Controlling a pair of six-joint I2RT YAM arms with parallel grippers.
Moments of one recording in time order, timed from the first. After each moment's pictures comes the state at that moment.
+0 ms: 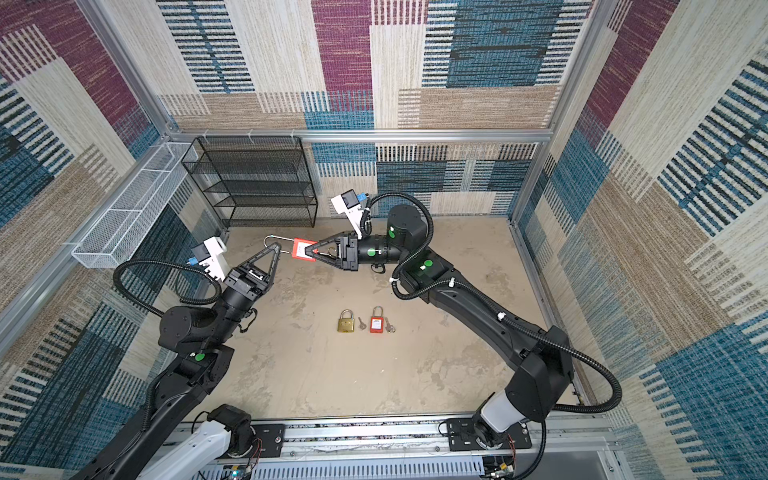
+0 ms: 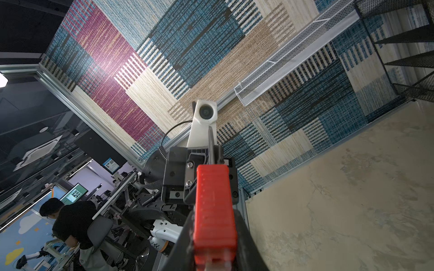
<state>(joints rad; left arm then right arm) -0.38 0.77 0.65 0.63 0.31 -1.13 0.71 1.52 1.44 0.19 -0.88 0.75</state>
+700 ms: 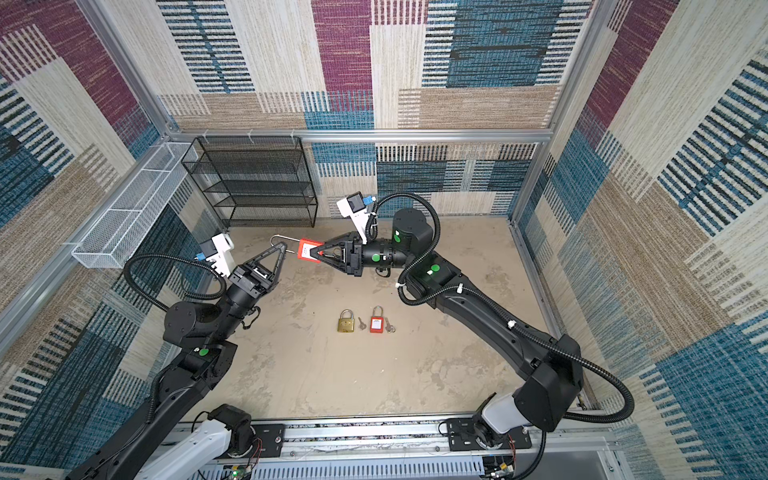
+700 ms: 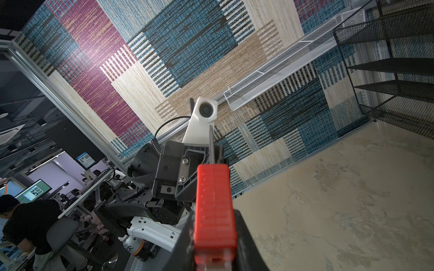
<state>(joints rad) -0.38 0.81 0.66 0.66 0.35 -1.17 0.71 1.47 1.41 0.14 -0.81 0.61</state>
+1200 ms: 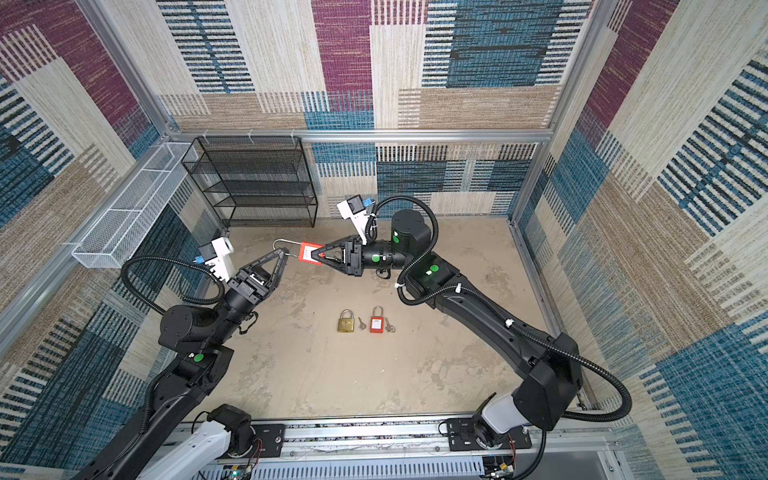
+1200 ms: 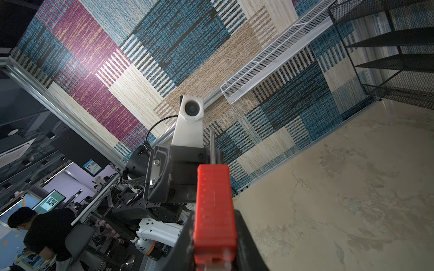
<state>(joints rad) -0.38 0.76 0.66 0.58 0.37 -1.14 0.70 1.47 1.39 0.14 -0.83 0.69</state>
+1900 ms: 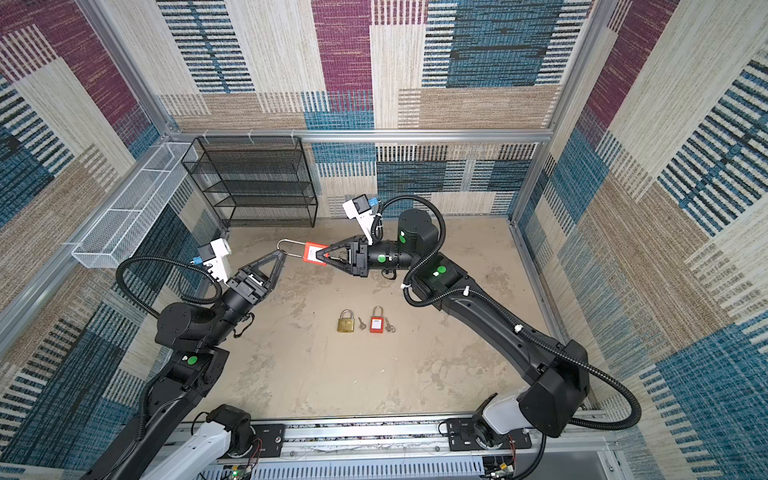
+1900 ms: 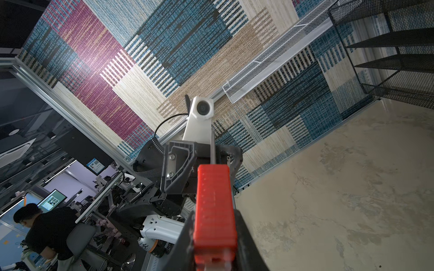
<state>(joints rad) -0.33 0.73 0.68 0.47 0.40 -1.12 0.69 1.43 1.38 0.10 -0.85 0.69</state>
